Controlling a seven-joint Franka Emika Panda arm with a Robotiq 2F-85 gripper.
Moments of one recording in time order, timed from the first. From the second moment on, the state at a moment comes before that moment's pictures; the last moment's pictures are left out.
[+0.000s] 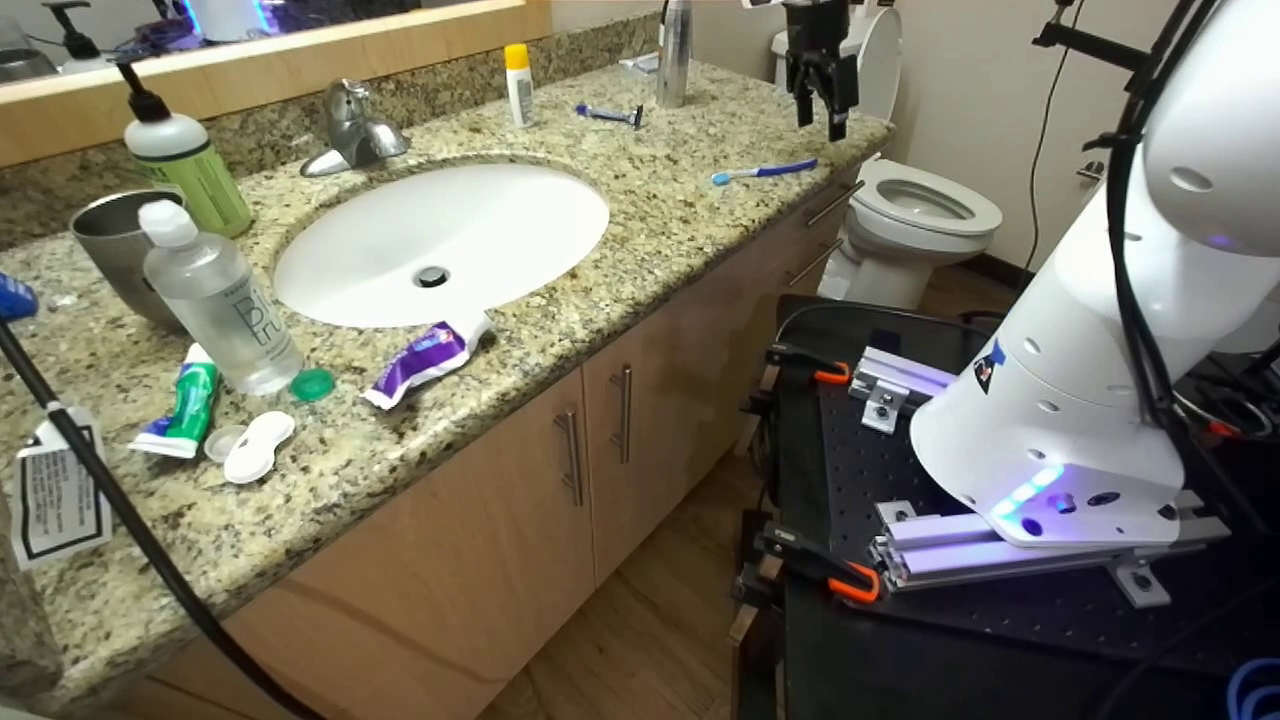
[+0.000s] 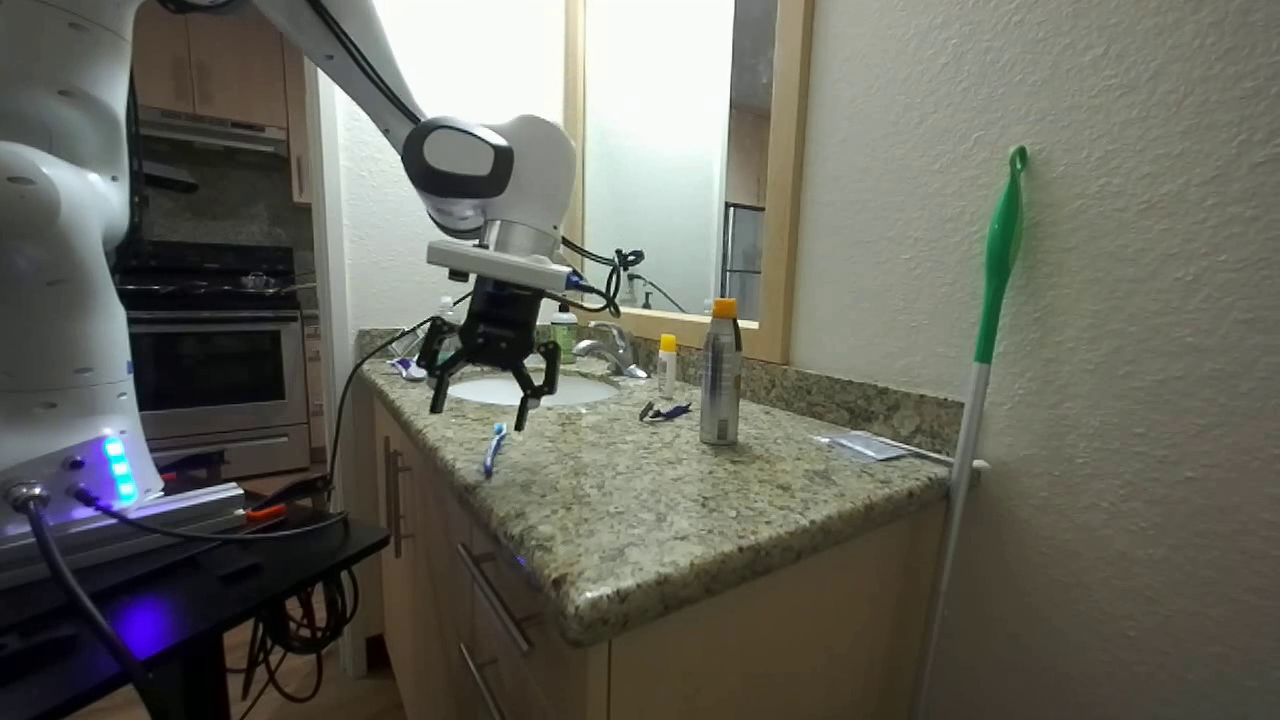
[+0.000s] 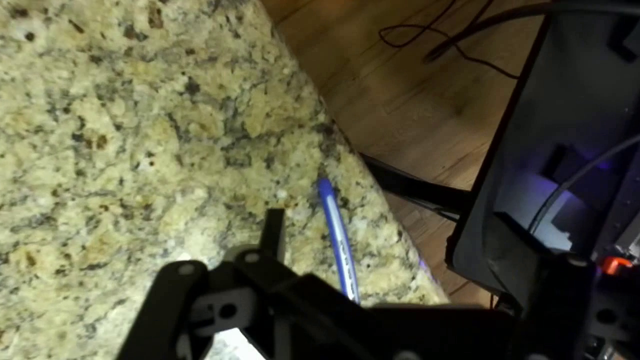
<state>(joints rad) -0.63 0.17 -0.50 -2.31 -0.22 2.27 -1.43</state>
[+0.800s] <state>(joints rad) -0.59 0.10 -0.40 -2.47 0.12 2.54 -1.50</state>
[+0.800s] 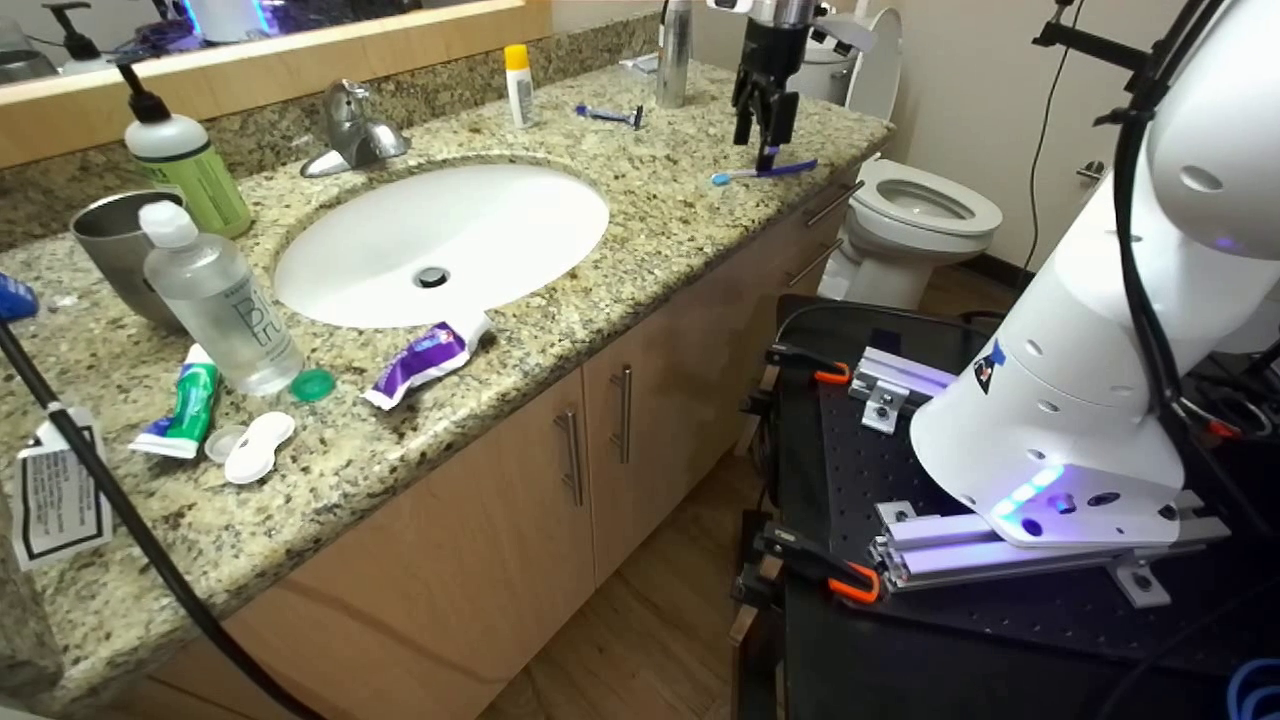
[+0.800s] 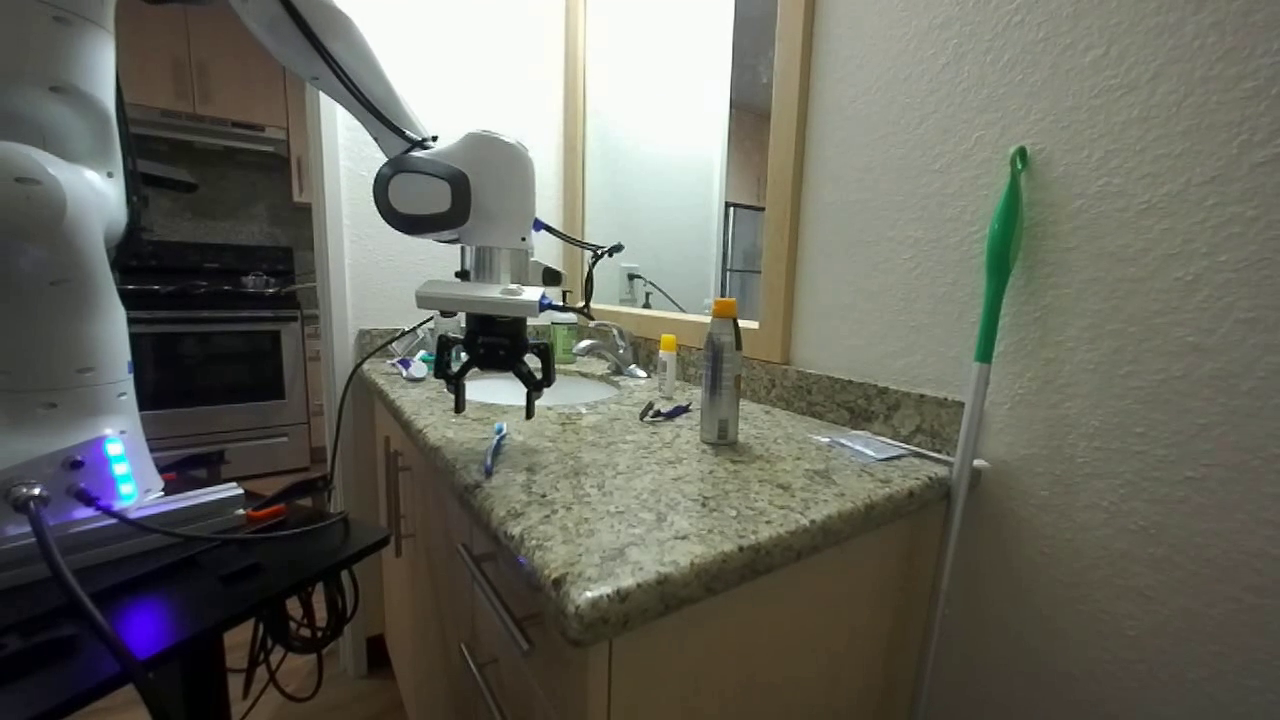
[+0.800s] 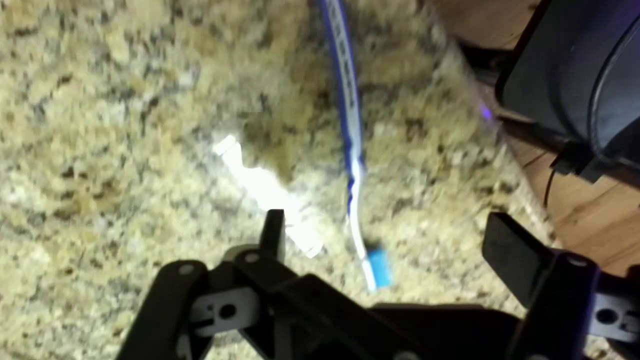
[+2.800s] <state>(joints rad) -0.55 0.20 -0.40 -2.42 0.05 2.59 -1.26</state>
